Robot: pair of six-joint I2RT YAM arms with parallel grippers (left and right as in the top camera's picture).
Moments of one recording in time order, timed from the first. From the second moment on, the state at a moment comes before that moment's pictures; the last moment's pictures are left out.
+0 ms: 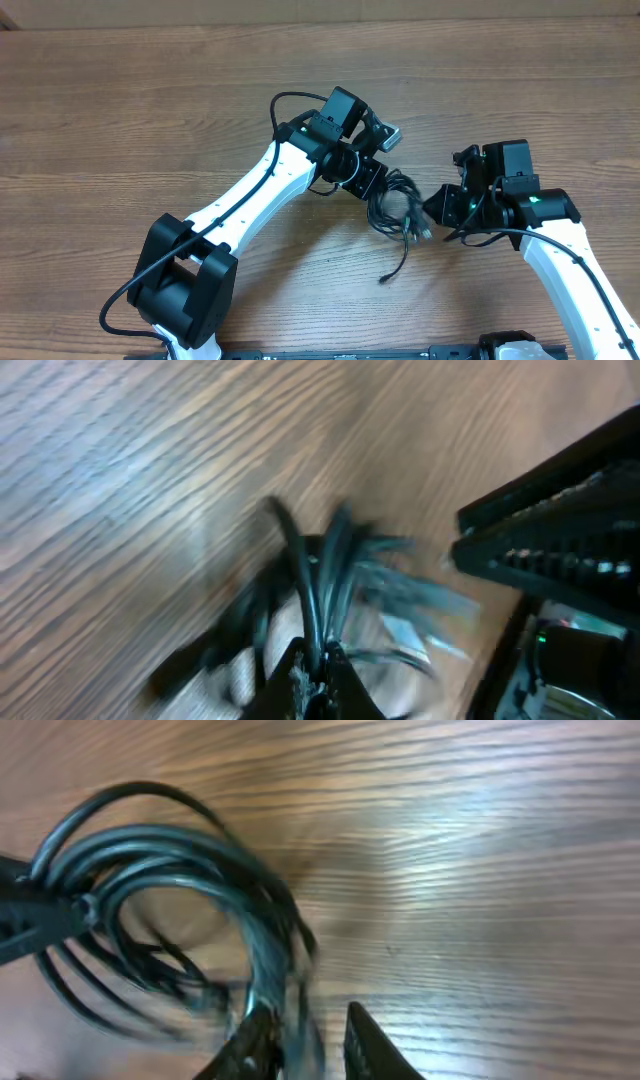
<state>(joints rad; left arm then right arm) -0.60 1.87 1.44 -0.71 0.57 -0.05 0.09 1.26 0.85 -0.80 -0.38 0.28</state>
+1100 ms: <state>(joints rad) -0.57 1.87 1.44 -0.65 0.89 -0.11 0.09 1.28 0.76 -0.59 -0.42 0.28</state>
